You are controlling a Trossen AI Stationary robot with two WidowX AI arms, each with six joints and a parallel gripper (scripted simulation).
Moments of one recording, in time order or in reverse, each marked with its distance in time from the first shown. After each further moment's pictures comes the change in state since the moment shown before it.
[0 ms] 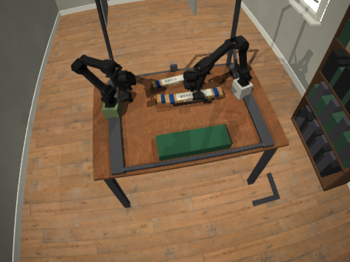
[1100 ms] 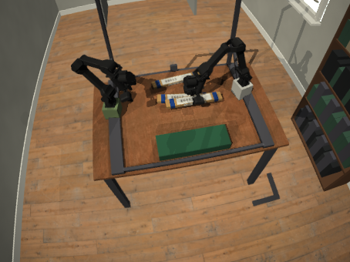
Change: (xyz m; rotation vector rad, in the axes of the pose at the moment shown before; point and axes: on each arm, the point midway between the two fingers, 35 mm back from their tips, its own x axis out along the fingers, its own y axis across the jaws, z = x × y) left arm 0.041 0.000 -0.011 0.000 0.007 -0.001; right arm 0.000 0.000 0.000 0.000 0.000 0.000
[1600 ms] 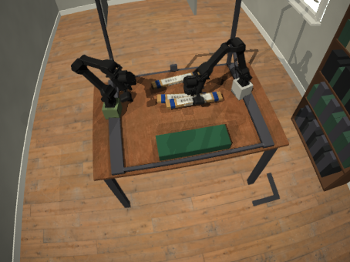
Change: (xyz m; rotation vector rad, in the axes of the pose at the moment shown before) left arm 0.000 0.000 -0.001 0.000 0.005 -0.001; right arm 0.000 0.000 0.000 0.000 0.000 0.000
